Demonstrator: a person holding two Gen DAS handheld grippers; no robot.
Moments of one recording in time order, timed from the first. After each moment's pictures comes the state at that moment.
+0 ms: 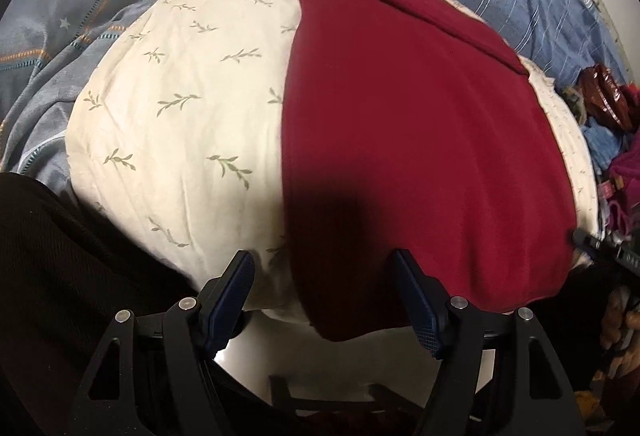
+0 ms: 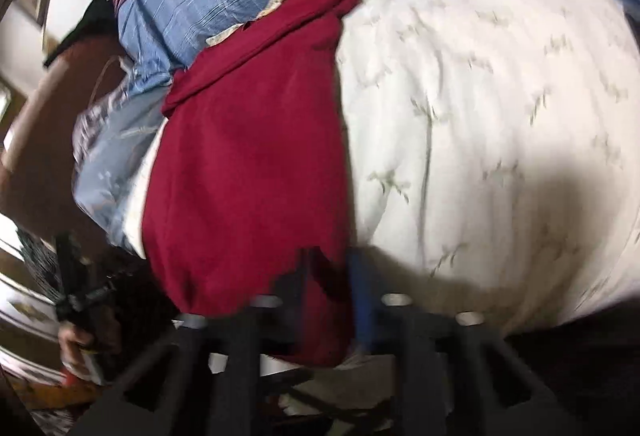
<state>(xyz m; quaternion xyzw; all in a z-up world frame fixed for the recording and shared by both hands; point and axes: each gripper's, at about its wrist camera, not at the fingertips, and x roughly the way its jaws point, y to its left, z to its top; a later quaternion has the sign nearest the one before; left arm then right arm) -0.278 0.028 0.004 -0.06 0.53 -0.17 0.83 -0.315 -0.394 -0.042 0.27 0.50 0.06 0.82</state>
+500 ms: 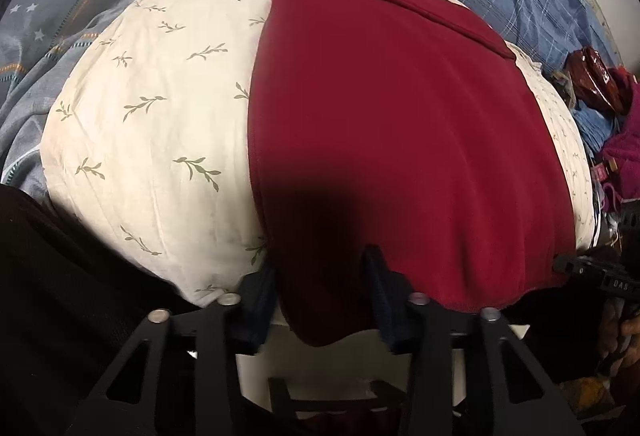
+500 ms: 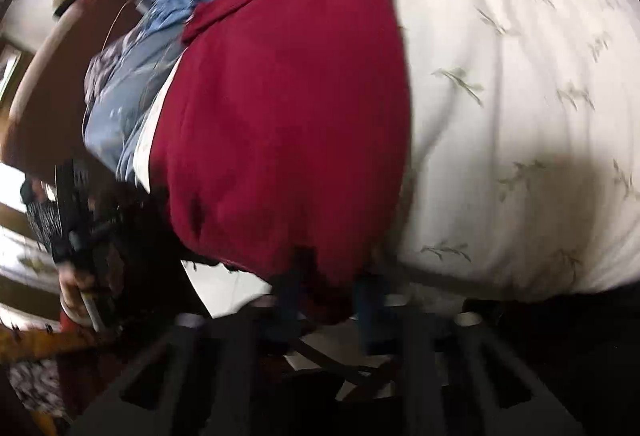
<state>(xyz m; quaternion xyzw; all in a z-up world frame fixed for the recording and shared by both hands) -0.275 0.018 -0.008 -0.04 0.53 -0.20 0.82 -0.320 -0.353 -0.043 0.19 0.54 0.13 0.81</state>
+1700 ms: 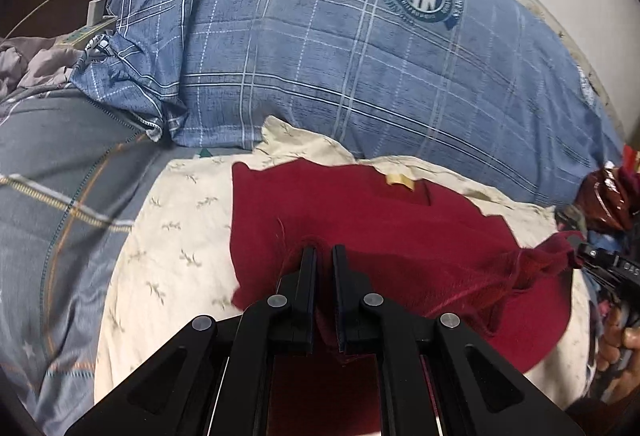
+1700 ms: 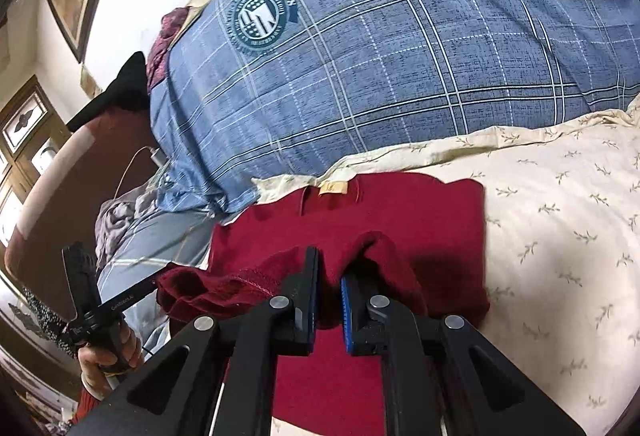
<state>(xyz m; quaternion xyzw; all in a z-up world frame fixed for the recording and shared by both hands) -0.077 -0.022 0.085 -0.07 0.37 -0.17 0.91 -0.084 -0.395 0.081 0.22 0.34 0.08 0.91</state>
